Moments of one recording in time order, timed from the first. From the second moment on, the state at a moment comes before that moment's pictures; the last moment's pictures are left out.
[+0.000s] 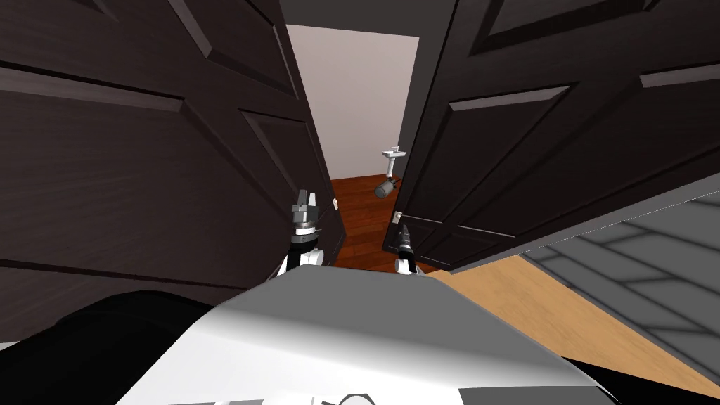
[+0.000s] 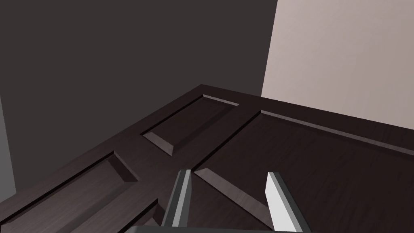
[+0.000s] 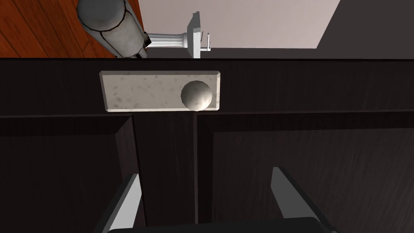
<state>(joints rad) -0.15 -0.03 -0.11 -0.62 -0.20 -0.82 0.14</state>
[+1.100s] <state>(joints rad) -0.11 -0.02 -0.11 -0.66 -0.20 -0.84 0.16</state>
